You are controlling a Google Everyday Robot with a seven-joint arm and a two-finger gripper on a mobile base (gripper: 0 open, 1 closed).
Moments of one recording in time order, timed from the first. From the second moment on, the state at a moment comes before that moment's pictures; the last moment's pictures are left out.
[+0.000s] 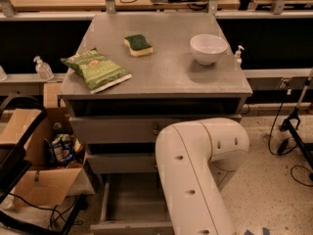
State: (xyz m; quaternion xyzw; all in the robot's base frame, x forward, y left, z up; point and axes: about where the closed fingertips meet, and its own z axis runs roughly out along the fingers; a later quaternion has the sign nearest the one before) arm 0.365 -0.155 0.186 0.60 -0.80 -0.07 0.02
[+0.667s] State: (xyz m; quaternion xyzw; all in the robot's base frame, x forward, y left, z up) arm 0.365 -0.155 0.187 0.60 -0.80 -0.07 0.02
